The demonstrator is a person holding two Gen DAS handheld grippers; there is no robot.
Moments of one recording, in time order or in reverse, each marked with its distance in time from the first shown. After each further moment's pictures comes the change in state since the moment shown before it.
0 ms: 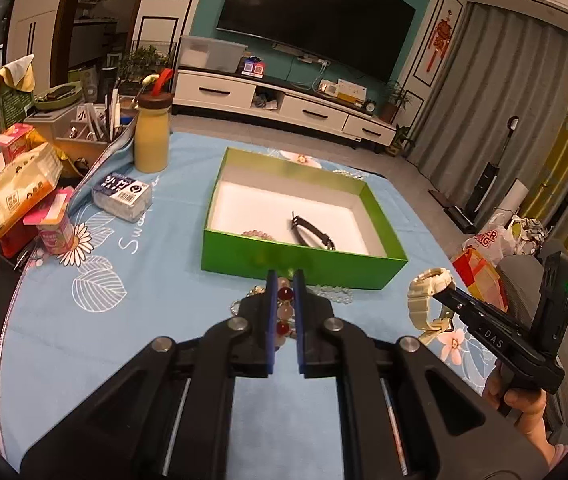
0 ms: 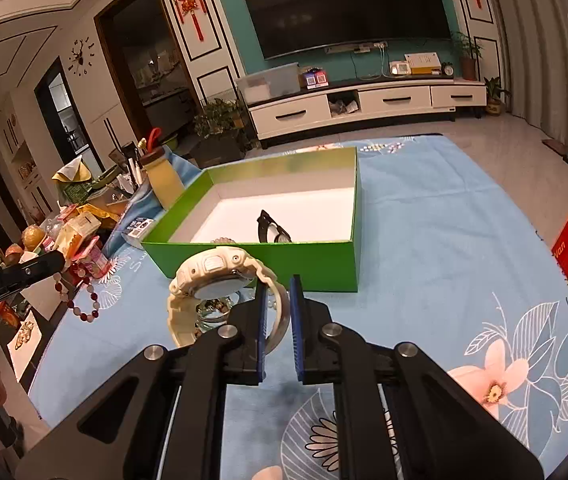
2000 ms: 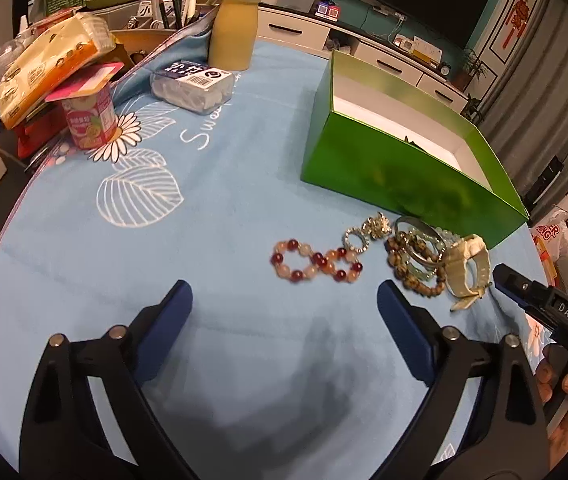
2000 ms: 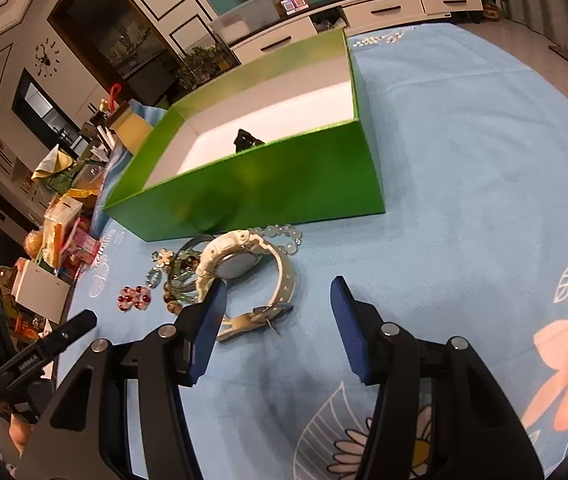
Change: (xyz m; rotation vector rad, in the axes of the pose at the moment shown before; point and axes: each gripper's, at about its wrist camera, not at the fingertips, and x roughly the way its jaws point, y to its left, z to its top) left arm 0.081 0.078 -0.055 -0.139 0.201 0.202; right arm 0.098 -0.025 -0.032 0.200 0.270 0.075
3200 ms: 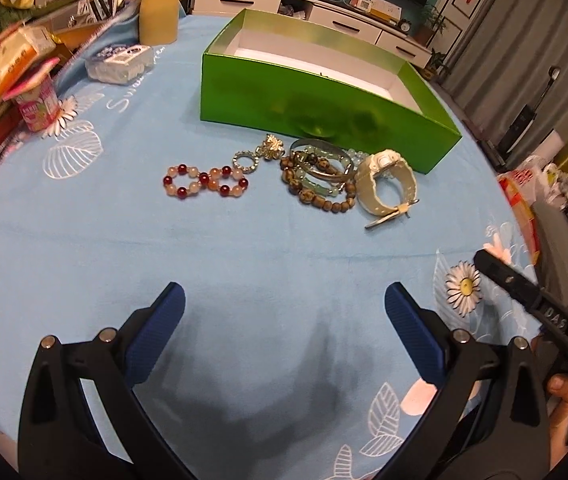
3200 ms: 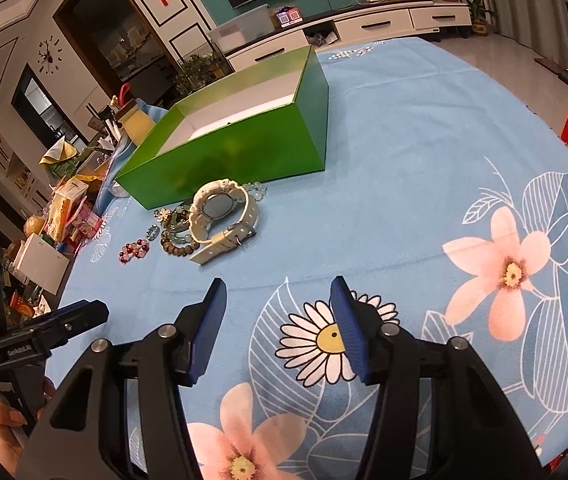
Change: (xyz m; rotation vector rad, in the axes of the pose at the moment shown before) left arm -0.021 -0.068 -0.043 0.099 0.123 -0.094; right arm -0.068 -0.022 -0.053 -0.027 -0.049 -0.037
